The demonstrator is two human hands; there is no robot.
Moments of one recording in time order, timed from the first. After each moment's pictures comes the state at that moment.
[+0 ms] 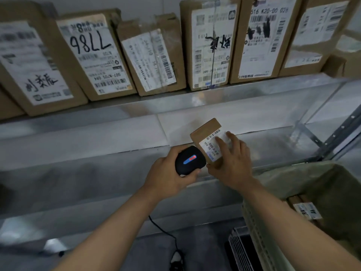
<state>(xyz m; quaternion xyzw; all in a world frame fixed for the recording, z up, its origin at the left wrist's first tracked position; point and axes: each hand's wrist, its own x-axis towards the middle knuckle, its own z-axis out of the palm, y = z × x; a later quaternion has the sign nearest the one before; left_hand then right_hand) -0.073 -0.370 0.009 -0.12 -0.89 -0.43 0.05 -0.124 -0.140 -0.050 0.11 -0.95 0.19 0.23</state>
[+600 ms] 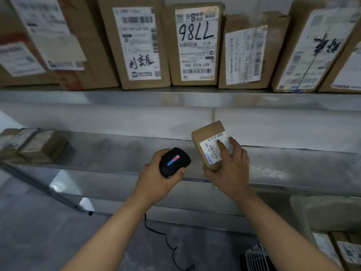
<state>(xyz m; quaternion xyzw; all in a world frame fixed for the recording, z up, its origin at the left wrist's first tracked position) 0.005 -0.505 -0.003 0.09 -0.88 -0.45 0.14 -0.101 -0.287 -0.049 0.17 -0.94 0.25 0.18</state>
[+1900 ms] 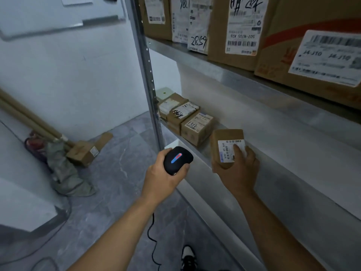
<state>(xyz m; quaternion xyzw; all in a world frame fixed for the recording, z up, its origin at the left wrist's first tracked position) 0.185 -0.916 -0.035 0.45 -0.73 -0.40 0.32 -0.040 -0.829 -0.088 0.35 -0.87 0.33 0.05</state>
